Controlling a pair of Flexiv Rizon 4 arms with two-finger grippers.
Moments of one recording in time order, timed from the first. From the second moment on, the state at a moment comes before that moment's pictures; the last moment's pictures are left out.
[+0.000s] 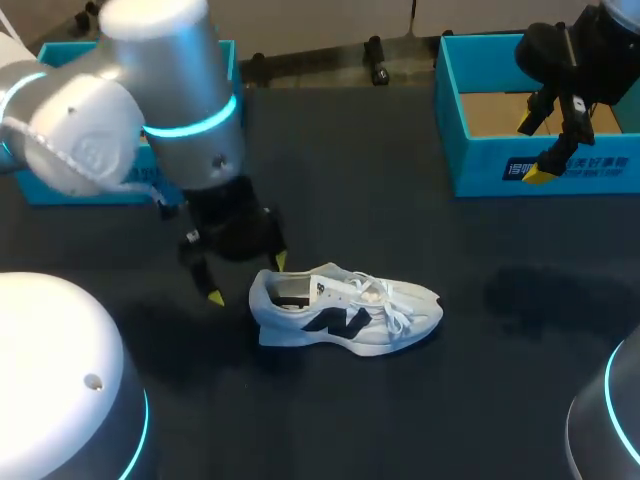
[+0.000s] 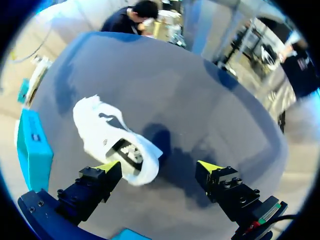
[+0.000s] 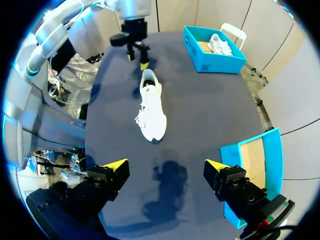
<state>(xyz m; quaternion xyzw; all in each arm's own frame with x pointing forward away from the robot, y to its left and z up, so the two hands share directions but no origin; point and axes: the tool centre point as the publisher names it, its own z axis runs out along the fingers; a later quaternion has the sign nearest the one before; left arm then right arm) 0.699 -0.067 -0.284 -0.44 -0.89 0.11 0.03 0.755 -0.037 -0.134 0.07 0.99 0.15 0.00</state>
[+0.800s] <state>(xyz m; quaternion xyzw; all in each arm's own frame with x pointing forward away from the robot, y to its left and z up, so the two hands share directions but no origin) 0.730 -0.031 -0.302 -0.22 -0.93 0.27 0.06 0.755 -0.037 -0.134 0.07 0.99 0.15 0.00</state>
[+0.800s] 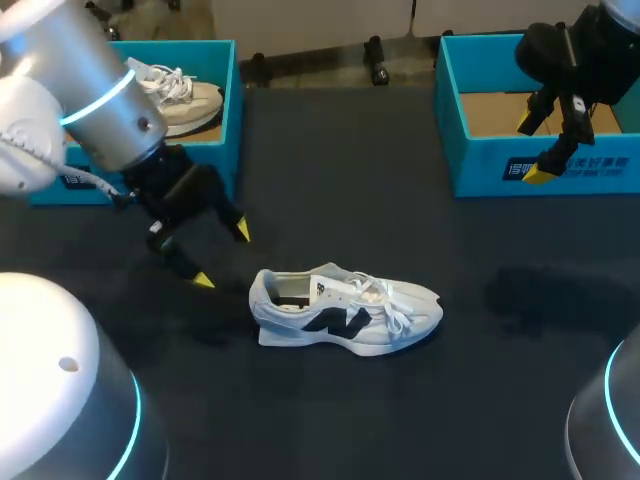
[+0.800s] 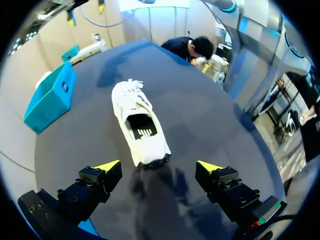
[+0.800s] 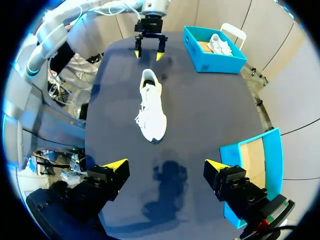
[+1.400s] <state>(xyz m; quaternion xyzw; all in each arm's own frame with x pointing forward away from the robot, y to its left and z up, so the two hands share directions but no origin) 0.734 -0.009 -0.339 -0.13 -0.92 0.37 0.07 0.755 -0.037 -0.134 0.07 0.99 0.15 0.00</state>
